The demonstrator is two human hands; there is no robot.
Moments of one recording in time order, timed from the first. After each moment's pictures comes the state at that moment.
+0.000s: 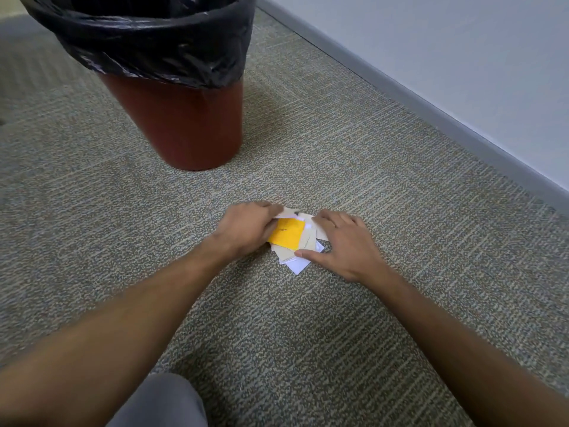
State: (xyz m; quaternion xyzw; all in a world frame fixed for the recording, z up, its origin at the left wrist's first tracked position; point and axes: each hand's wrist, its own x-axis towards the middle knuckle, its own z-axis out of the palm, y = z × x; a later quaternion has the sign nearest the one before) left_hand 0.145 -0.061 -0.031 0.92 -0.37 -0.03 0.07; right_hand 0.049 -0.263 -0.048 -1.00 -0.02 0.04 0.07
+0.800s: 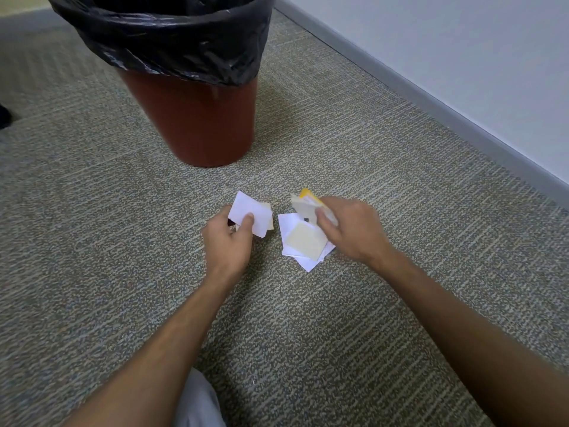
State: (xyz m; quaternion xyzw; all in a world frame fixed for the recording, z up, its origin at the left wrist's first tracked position) left_hand 0.093 -0.029 -0.024 0.82 0.04 0.03 0.56; right_hand 0.069 -0.246 -0.015 -0.98 -0.06 -0.10 0.17
